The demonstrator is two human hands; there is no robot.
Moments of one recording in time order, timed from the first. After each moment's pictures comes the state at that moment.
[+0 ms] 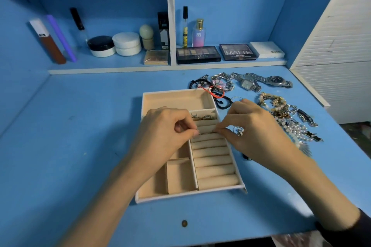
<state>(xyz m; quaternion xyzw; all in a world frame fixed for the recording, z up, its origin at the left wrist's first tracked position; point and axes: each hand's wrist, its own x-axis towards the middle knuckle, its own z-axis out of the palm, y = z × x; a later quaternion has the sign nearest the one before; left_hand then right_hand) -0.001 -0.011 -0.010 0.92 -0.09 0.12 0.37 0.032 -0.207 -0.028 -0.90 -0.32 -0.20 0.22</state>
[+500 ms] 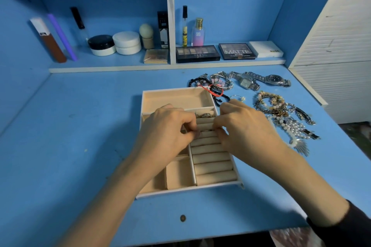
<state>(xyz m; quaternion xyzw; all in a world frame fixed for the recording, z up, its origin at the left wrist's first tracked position) 0.000 -0.019 -0.010 0.94 -0.12 0.11 0.30 0.026 -0.189 -0.021 -0.93 -0.31 -0.20 0.07</state>
